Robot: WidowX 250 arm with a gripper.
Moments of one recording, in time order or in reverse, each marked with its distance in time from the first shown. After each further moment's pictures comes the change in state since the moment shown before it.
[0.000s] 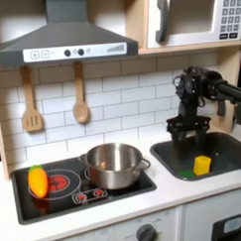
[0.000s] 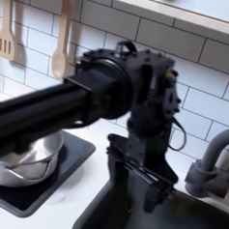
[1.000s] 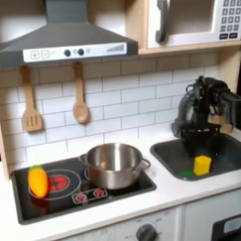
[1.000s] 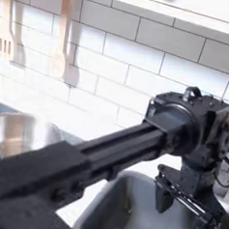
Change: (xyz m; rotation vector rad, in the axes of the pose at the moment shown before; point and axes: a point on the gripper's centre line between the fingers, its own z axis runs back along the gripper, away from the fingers) arm 0.035 -0.040 -0.047 -0.004 0.061 -0.065
